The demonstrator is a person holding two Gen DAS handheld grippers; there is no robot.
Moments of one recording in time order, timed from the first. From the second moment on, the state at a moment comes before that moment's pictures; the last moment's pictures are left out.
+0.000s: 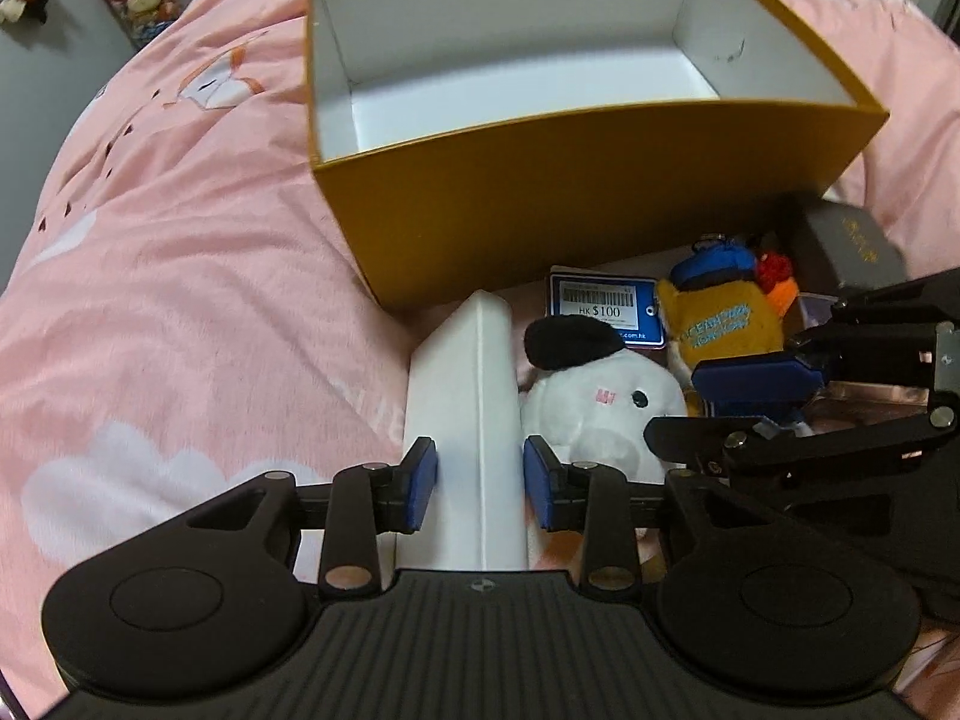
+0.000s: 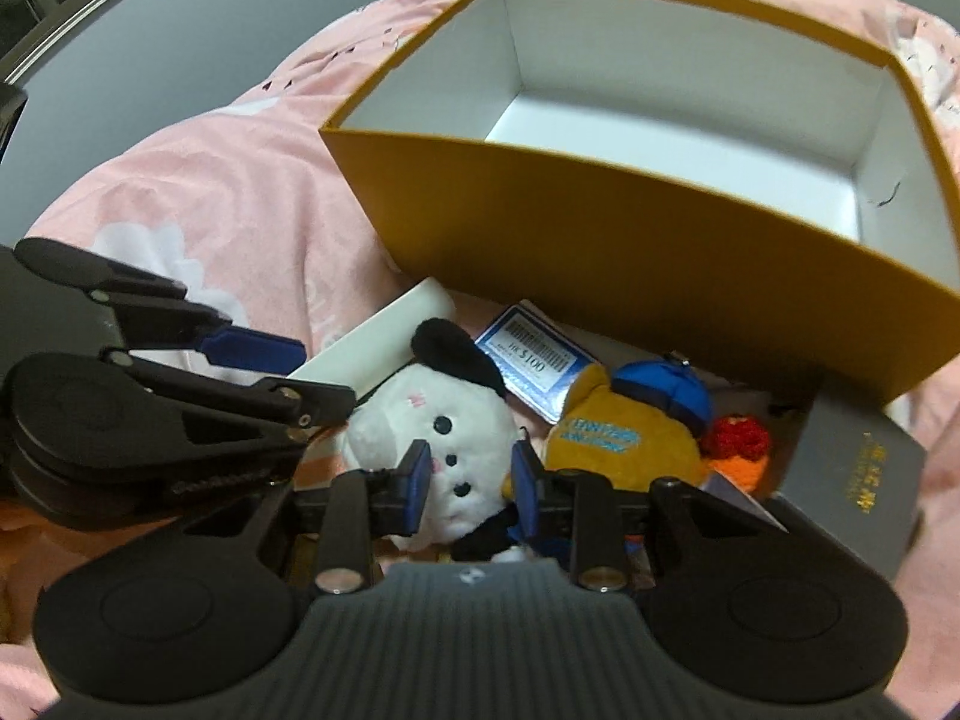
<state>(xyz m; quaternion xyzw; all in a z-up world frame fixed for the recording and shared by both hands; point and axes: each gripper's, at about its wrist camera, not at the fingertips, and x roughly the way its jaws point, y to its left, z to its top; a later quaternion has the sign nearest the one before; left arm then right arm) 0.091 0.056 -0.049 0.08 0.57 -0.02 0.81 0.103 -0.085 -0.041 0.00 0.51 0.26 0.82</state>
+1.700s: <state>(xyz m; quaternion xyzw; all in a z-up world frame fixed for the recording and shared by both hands) 0.028 0.096 -0.005 -0.06 0.49 0.01 0.87 0.078 -0.061 -0.085 -0.04 0.55 0.40 0.73</state>
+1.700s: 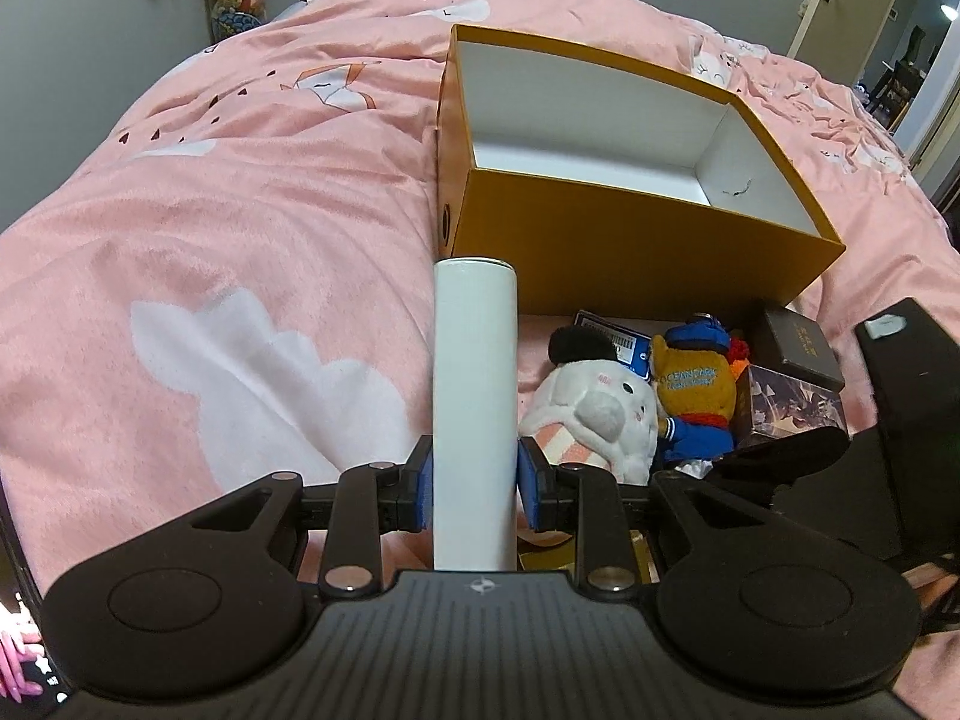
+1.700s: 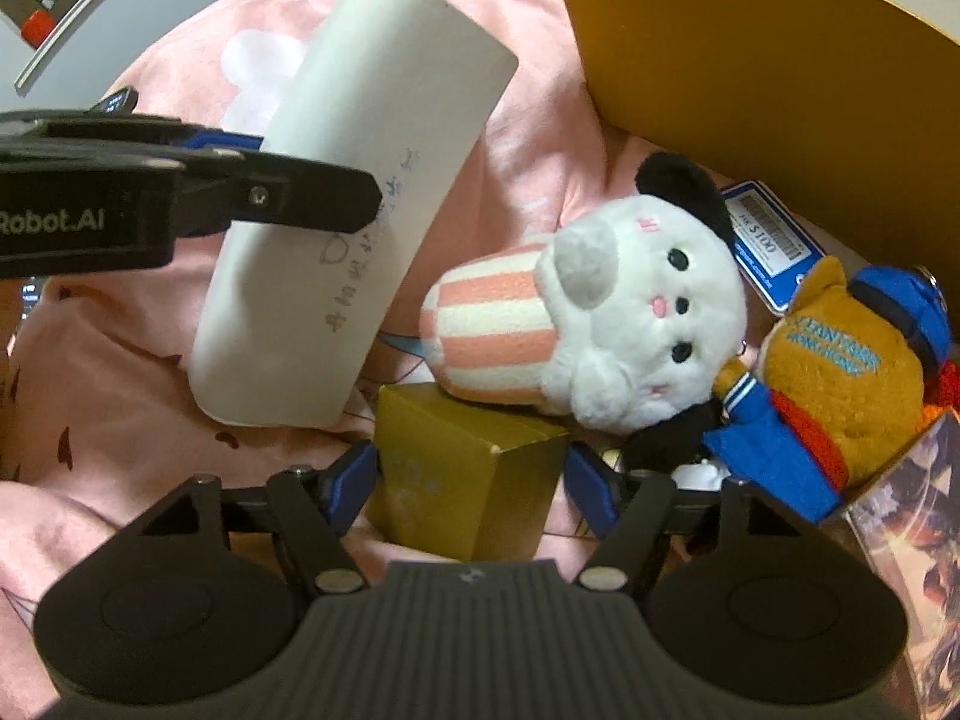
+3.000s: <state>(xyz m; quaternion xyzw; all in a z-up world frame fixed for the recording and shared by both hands) 0.221 0.053 0.086 -0.06 0.43 -0.10 0.90 0.228 -0.178 0.076 -0.01 0.38 0.21 0.90</state>
